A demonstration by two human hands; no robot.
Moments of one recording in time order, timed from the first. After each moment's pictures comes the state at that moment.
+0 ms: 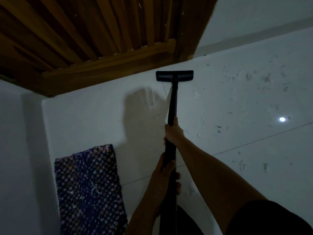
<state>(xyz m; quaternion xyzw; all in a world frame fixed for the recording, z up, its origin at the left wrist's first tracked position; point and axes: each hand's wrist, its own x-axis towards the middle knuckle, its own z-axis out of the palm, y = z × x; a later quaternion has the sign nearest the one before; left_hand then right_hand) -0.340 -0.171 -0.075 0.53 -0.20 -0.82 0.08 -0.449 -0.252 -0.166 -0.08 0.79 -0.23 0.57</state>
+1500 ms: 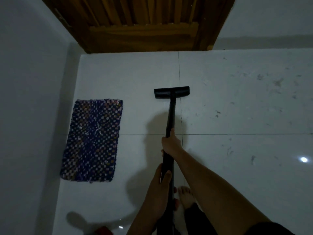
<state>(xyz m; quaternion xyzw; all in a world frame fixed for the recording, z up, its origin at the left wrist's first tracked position) -0.350 0.118 -0.014 0.67 -0.23 -0.69 0.14 -0.422 0.014 -0.121 -0.21 0.74 -0.12 0.62</state>
